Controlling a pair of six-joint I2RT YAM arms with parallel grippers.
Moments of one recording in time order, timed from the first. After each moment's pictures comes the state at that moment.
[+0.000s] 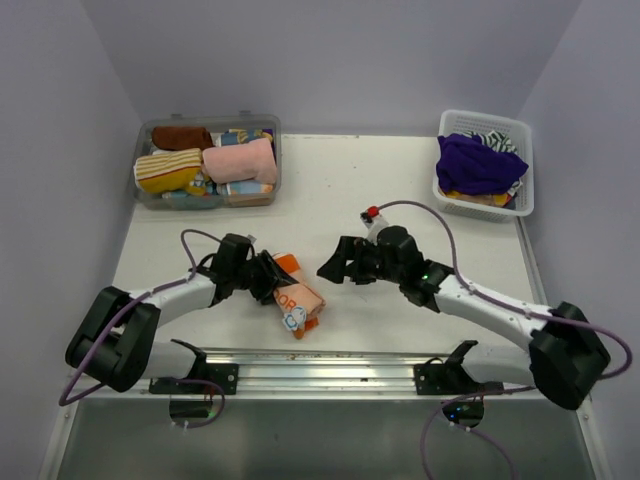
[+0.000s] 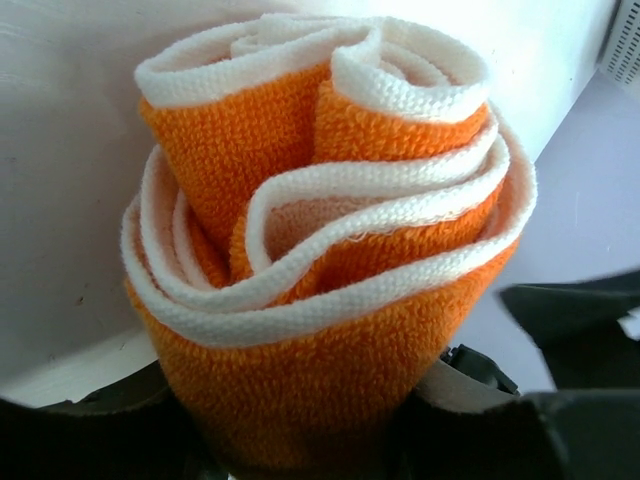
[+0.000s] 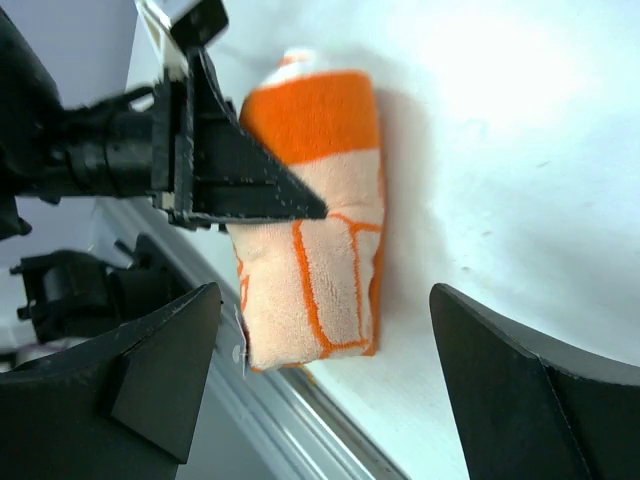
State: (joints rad) left arm -0.42 1.33 0.45 0.00 0.45 -1.16; right arm 0.75 1.29 0.62 0.15 -0.28 0.81
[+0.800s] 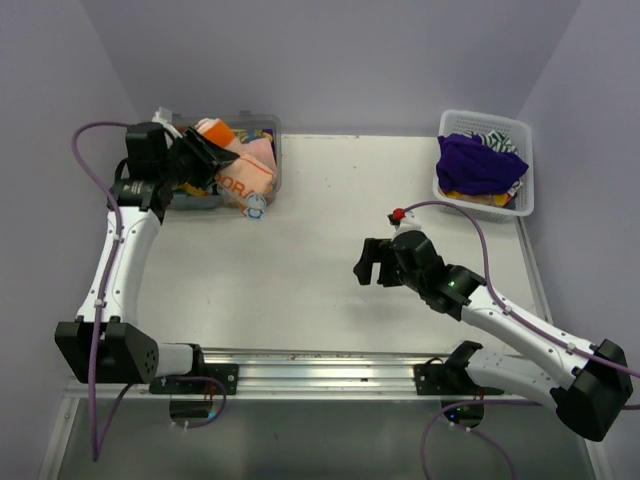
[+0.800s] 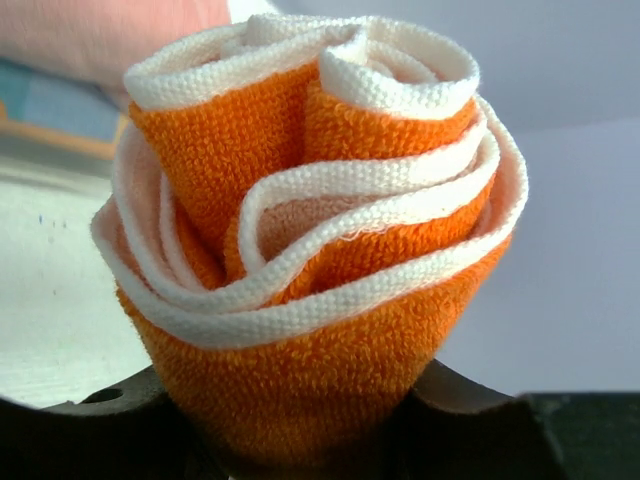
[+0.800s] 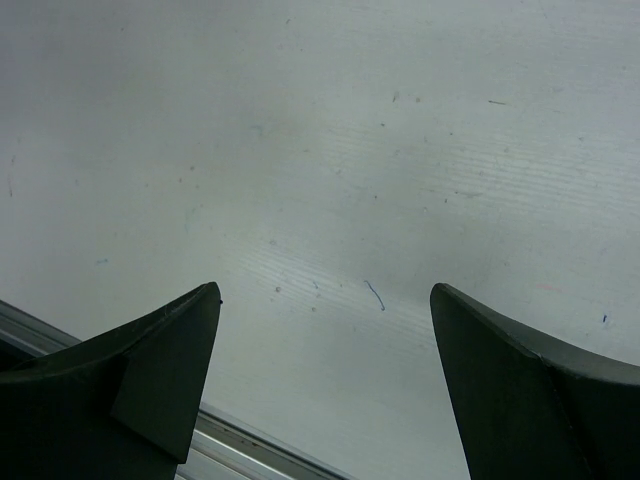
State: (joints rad) left arm -0.03 1.31 1.32 -0.51 0.41 -0.88; right arm 0.74 0.99 0.70 -0.38 0.17 0.60
